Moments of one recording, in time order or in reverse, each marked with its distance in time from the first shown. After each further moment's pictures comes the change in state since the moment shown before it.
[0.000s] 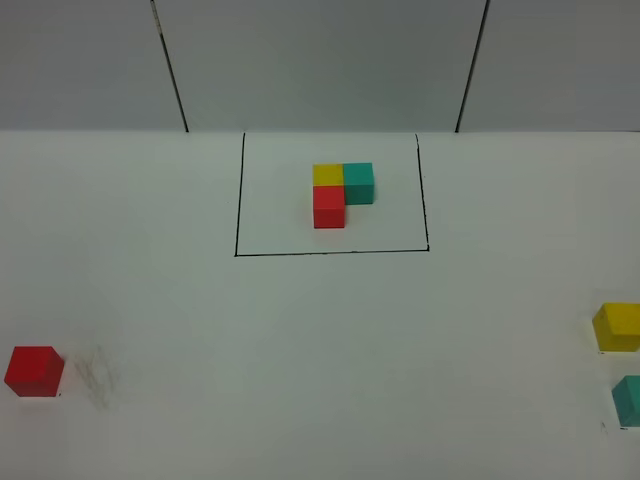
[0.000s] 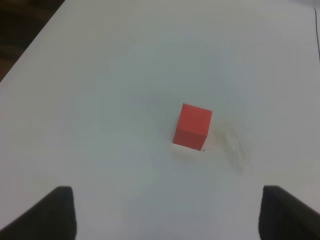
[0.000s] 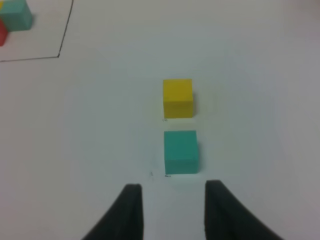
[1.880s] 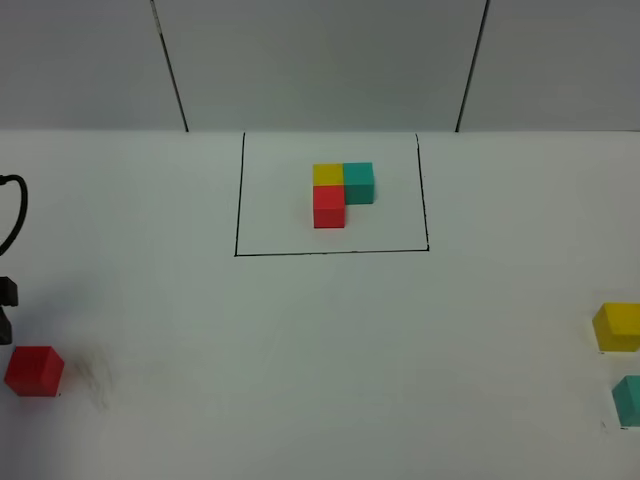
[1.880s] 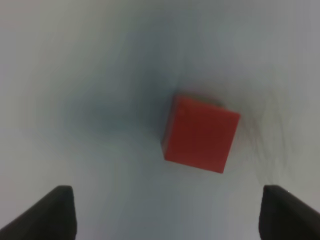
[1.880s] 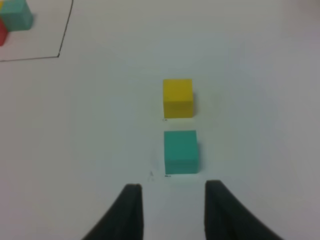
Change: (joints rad) left arm 0.000 1.438 -0.328 -0.076 -0.333 0.060; right arm 0.000 0.000 0.000 0.000 0.000 0.000
